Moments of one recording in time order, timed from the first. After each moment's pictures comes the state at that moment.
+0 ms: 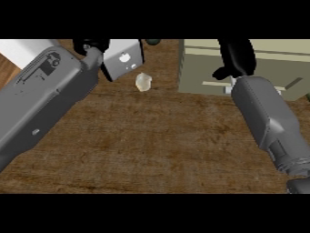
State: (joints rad) left arm -1.12 0.42 -0.56 -1.08 0.81 0.82 0.09; right arm -1.03 -0.19 -0.17 -0.36 1.29 -0.64 -0.13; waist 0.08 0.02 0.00
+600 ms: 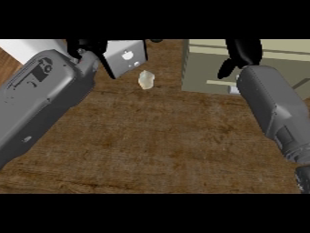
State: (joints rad) left arm -1.10 0.45 -0.57 -1.18 0.79 0.85 0.15; right arm -1.15 -0.24 -0.19 -0.21 1.32 -0.63 -0.11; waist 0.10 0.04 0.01
